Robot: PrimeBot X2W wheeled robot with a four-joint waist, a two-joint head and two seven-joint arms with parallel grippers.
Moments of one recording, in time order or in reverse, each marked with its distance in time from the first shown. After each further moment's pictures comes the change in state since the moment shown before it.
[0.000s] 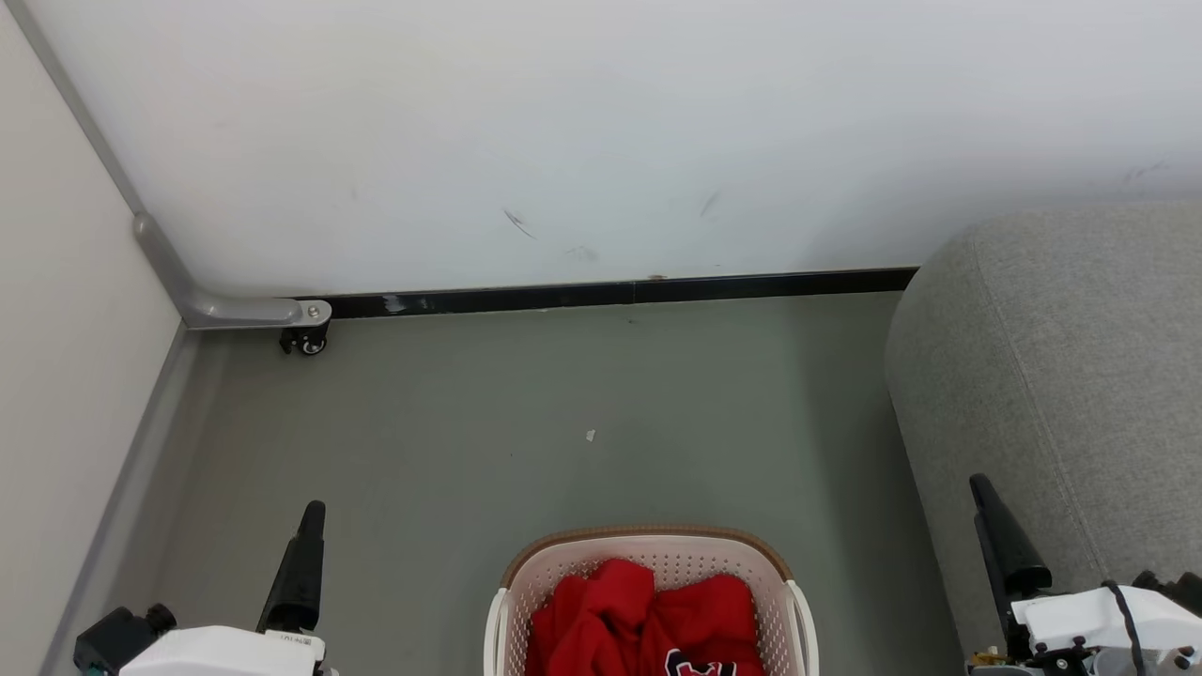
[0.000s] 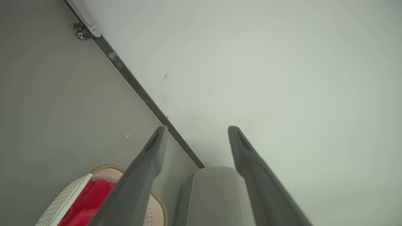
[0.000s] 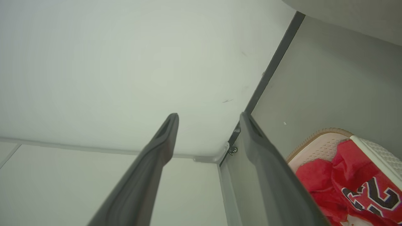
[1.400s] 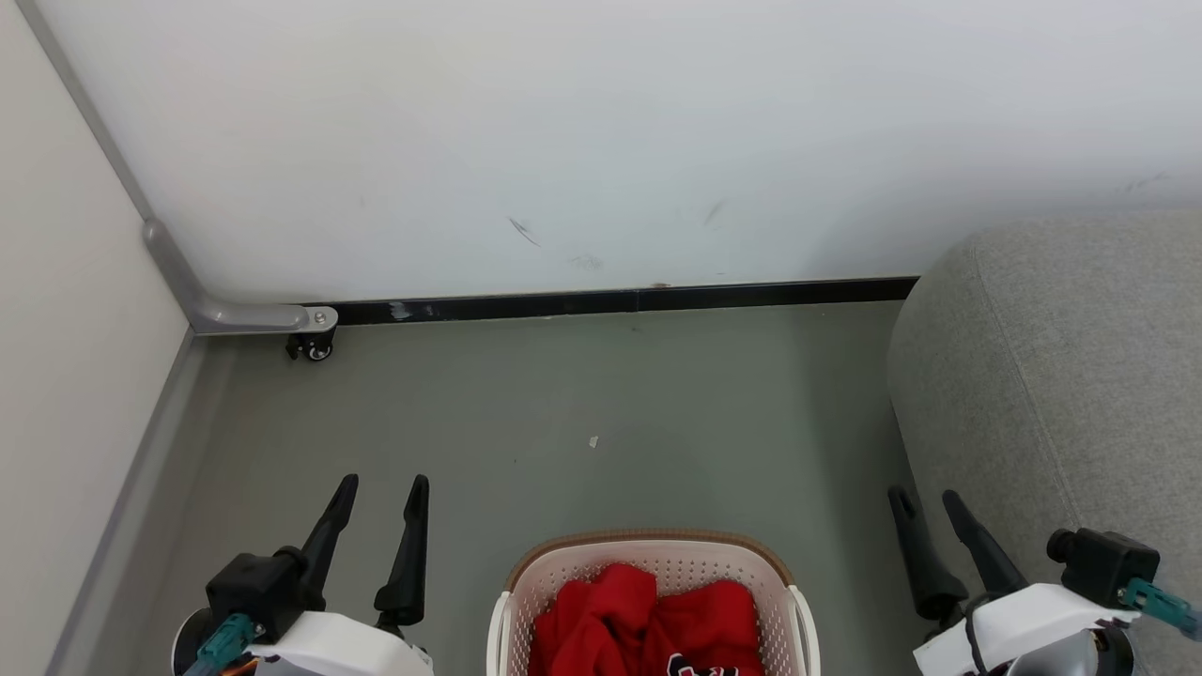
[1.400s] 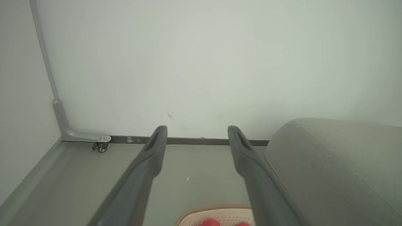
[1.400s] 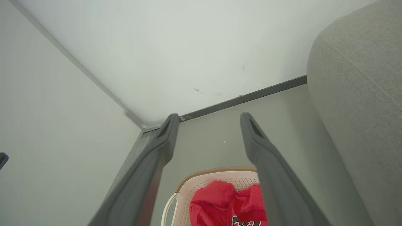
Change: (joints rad) left arm -0.008 0.035 -0.183 -0.139 0.828 0.117 -0.151; right arm 0.023 -0.009 0.105 -0.073 -0.776 0.001 -0.116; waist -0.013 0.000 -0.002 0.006
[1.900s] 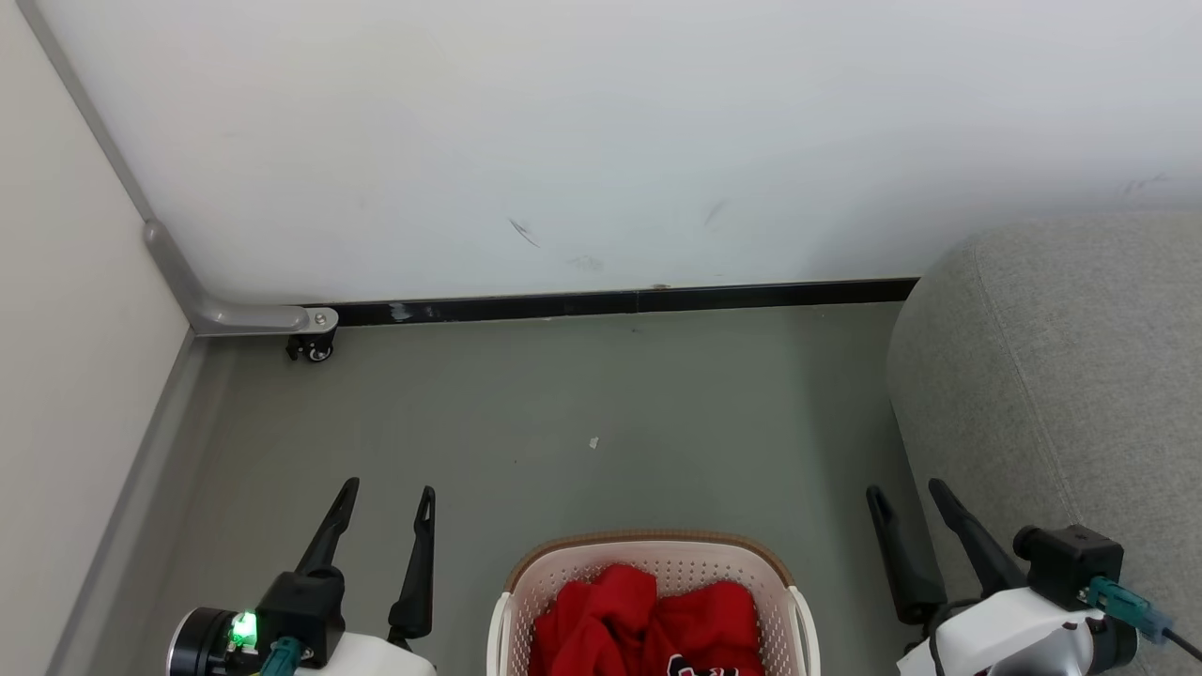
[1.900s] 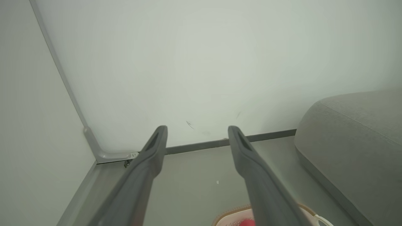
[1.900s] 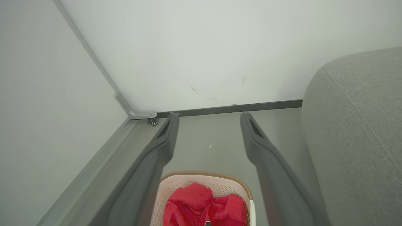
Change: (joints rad) left arm 0.009 0.001 -0.021 0.015 0.229 0.092 -0.054; right arm 0.001 -0.005 0.028 -0.029 -0.226 0.000 -0.034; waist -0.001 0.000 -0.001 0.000
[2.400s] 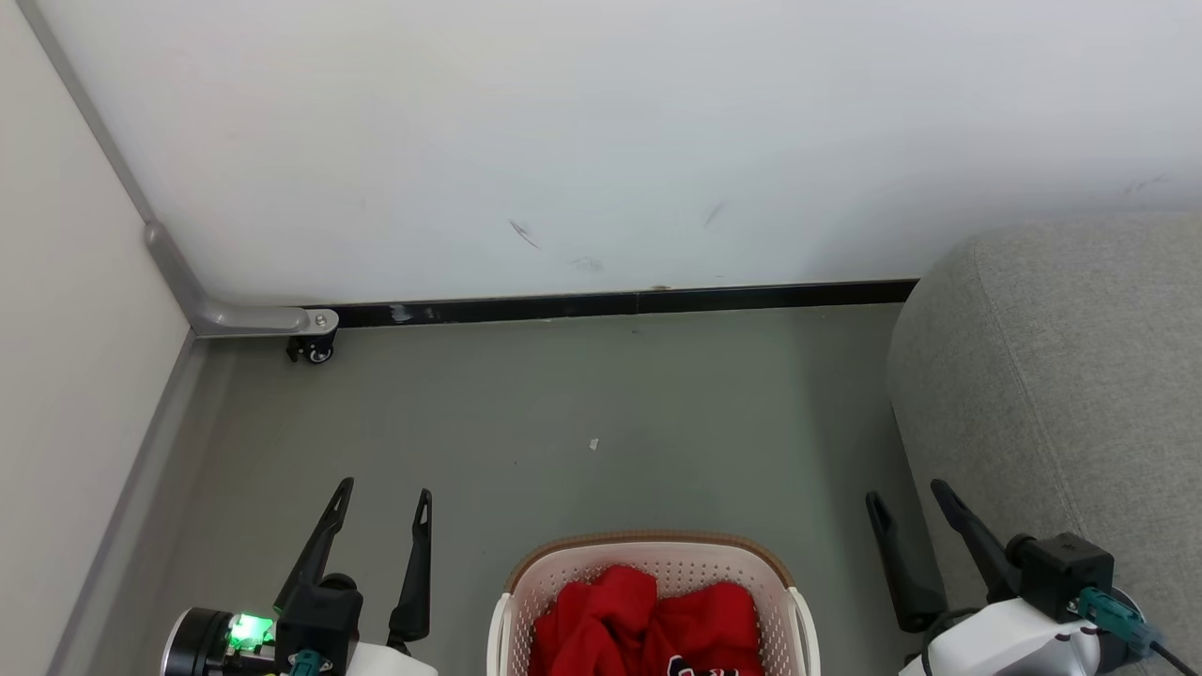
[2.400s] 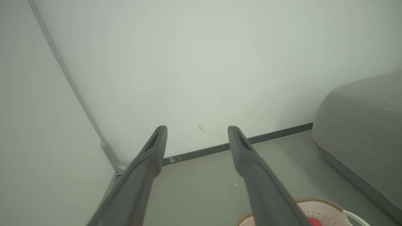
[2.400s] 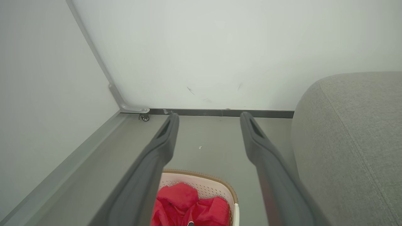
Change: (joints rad) left arm 0.005 0.001 -0.002 0.013 0.137 0.056 -0.038; right arm 0.019 -0.003 0.000 -0.021 -0.130 0.000 -0.029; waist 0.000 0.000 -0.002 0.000
